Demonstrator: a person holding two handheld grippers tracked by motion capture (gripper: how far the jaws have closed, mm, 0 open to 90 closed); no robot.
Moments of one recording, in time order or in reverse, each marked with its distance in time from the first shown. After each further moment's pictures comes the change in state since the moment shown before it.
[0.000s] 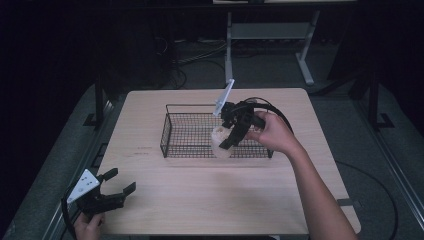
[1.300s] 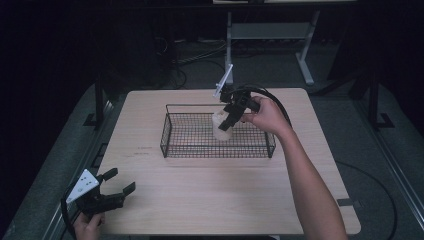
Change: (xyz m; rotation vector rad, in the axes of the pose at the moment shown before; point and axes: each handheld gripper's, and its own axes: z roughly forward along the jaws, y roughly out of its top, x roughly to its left) left arm 0.001 0.000 -0.001 -0.002 0.002 -0.004; right arm -0.060 0.003 0.010 0.021 -0.051 0.099
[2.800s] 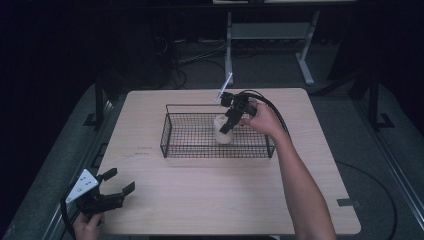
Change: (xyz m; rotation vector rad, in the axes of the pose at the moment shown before) left arm 0.001 0.000 -0.001 -0.003 0.000 -0.005; right arm -0.032 -0.017 0.047 0.027 0.040 0.065
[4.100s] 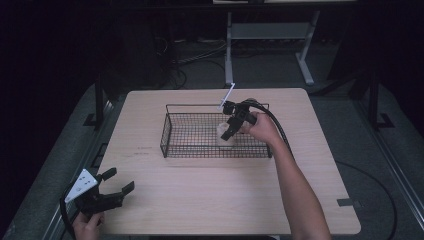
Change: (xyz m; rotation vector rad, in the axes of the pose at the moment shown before) left arm 0.001 0.000 -0.001 -0.001 0.006 -0.003; right arm -0.012 -0.022 0.038 -0.013 0.022 0.052
